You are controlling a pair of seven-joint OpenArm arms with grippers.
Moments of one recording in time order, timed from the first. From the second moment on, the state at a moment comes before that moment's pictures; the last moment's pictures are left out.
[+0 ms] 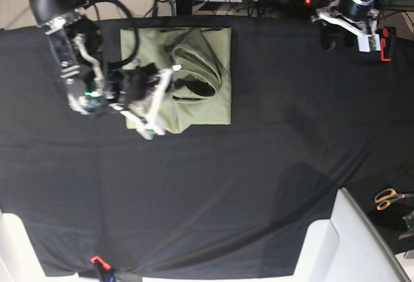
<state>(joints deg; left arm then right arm) 34.5 -5.7 -32.7 90.1 -16.6 -24.6 18.2 1.2 9.4 -21.3 83.8 29.6 12.2 -63.2</state>
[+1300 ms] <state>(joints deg) 34.2 -2.6 -31.8 92.6 -16.4 -24.5 20.5 7.6 8.5 -28.1 86.6 29.1 11.7 -64.2</state>
